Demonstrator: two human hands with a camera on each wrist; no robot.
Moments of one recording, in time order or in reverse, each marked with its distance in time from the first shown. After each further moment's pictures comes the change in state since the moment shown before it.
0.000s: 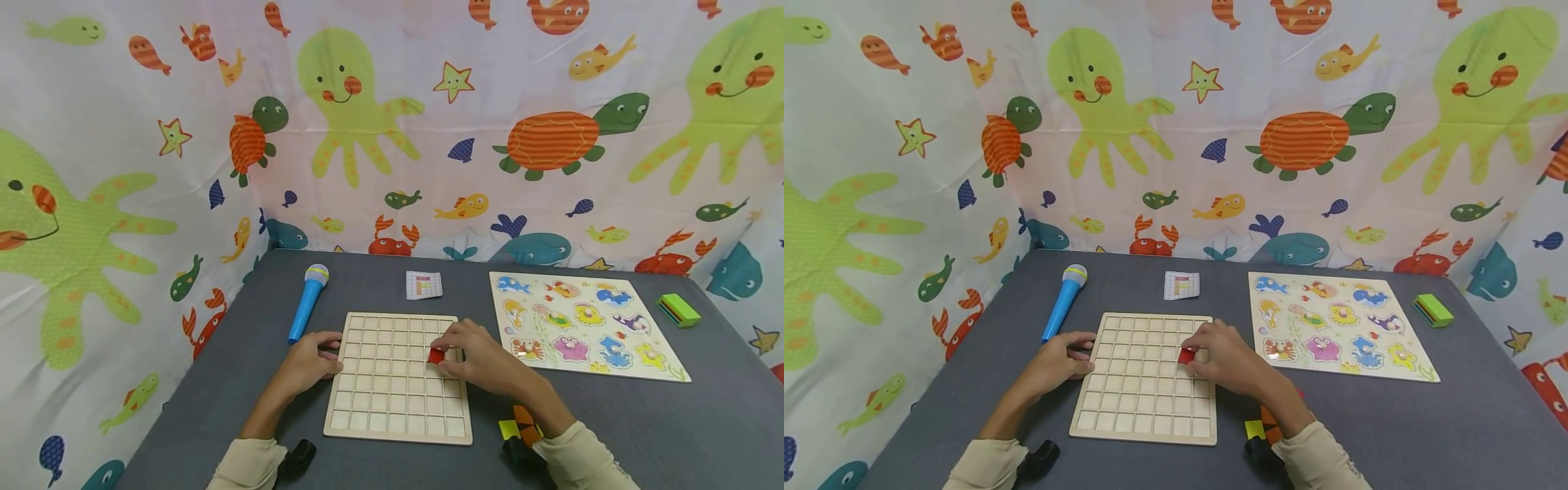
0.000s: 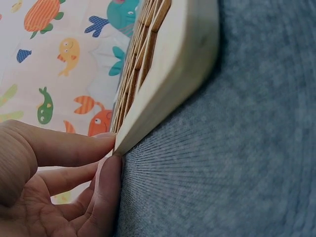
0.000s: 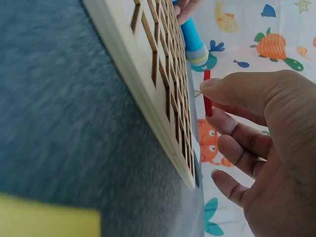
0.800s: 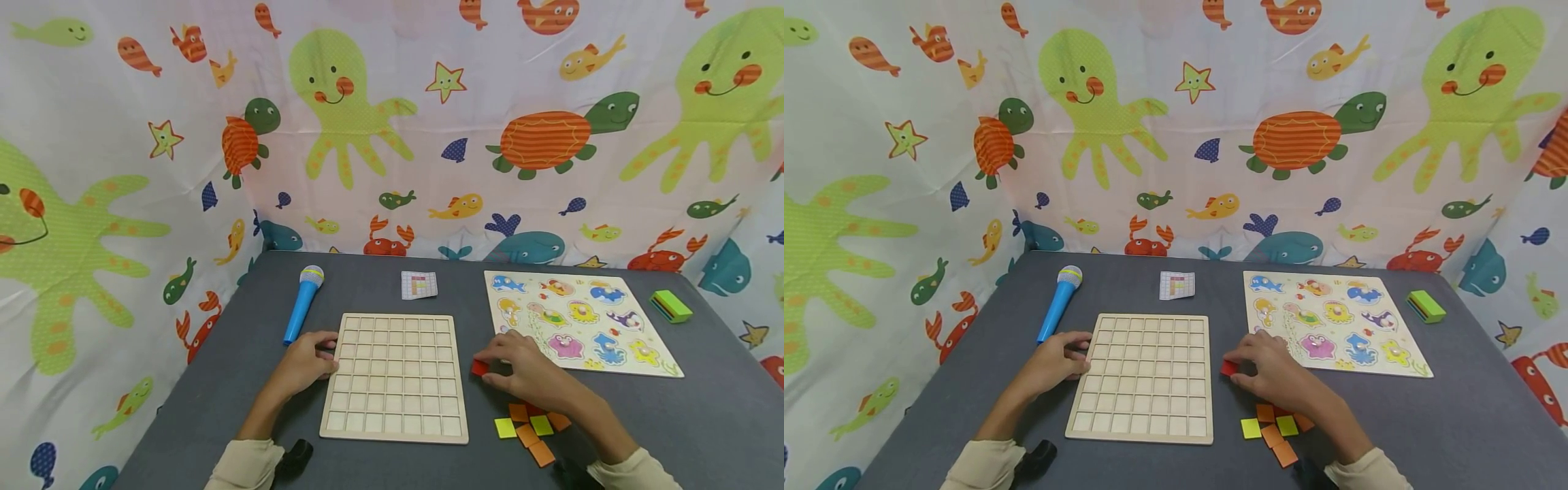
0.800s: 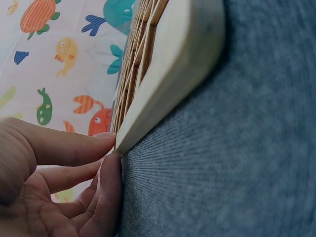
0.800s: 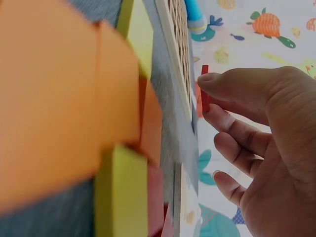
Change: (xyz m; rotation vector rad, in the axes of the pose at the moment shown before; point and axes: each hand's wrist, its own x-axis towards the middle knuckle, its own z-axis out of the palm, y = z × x) left_hand 0.003 0.004 -0.001 0.040 -0.011 0.008; right_hand -0.061 0.031 -0.031 -0.099 0.006 0.092
